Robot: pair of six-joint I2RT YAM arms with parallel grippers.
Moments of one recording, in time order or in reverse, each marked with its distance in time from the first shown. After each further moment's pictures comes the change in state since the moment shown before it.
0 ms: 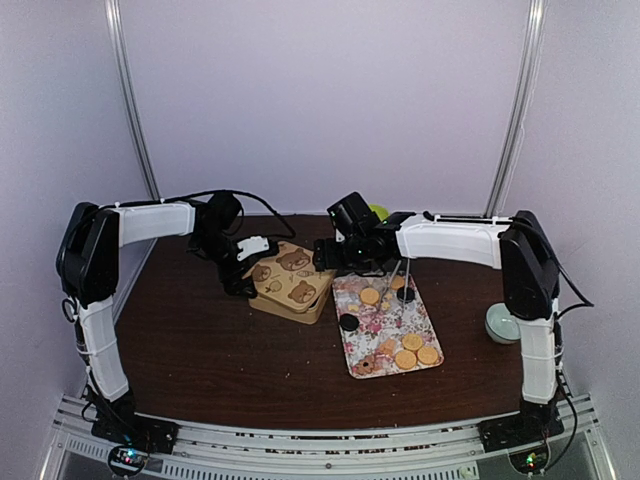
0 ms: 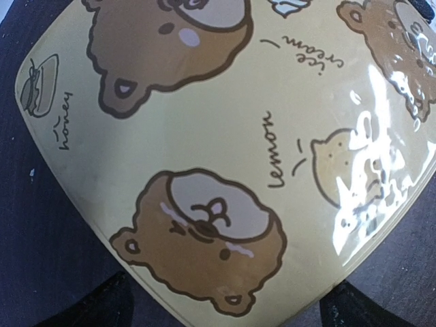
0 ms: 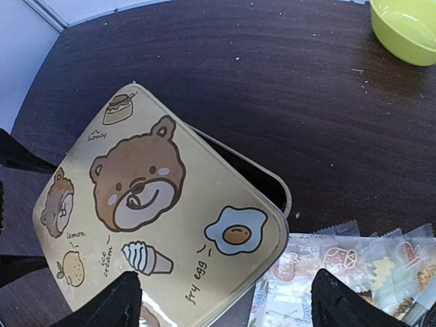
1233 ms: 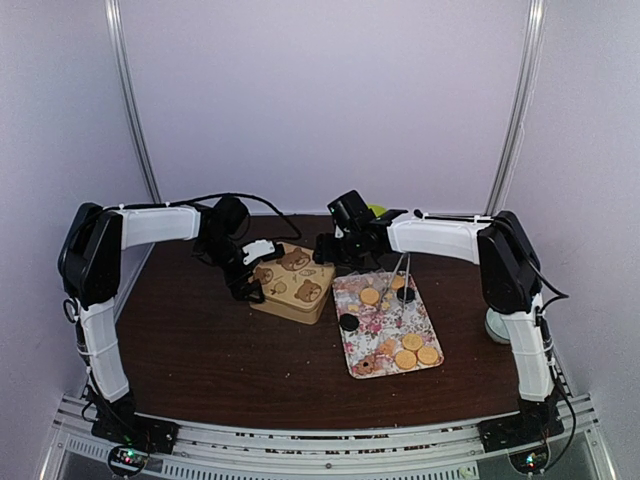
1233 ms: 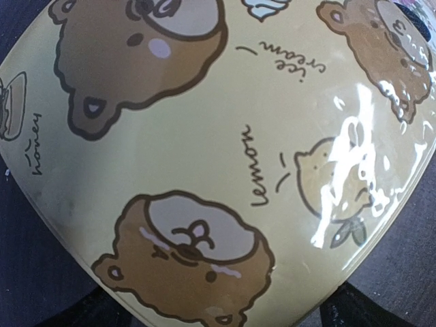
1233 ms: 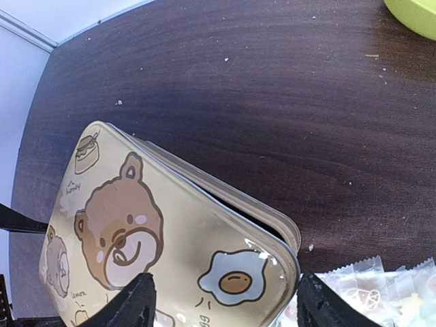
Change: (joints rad) left arm -0.043 0.000 -0.024 0.015 0.021 -0.108; right arm -0.066 0.145 0.147 -0.011 -0.104 0.100
